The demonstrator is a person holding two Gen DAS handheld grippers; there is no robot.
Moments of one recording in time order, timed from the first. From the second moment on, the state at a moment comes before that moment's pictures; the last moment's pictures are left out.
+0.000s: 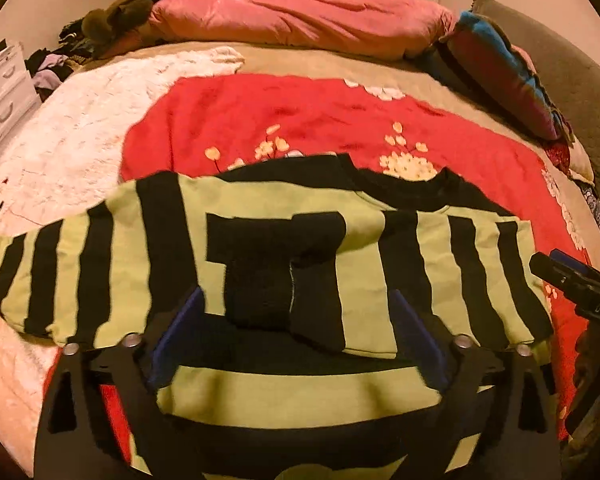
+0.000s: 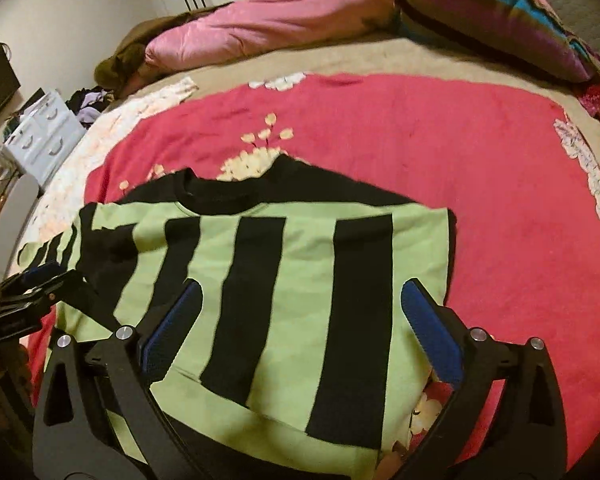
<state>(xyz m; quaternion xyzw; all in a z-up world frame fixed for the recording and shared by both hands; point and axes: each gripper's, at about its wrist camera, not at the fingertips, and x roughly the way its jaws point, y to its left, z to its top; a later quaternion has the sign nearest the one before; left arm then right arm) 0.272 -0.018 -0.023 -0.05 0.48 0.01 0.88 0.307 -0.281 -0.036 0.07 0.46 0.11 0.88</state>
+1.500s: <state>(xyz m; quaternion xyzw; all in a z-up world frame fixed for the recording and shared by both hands) 0.165 0.147 0.009 -0.11 0.46 0.11 0.88 0.236 -0.127 -0.003 -0.03 0.43 0.19 0.88</state>
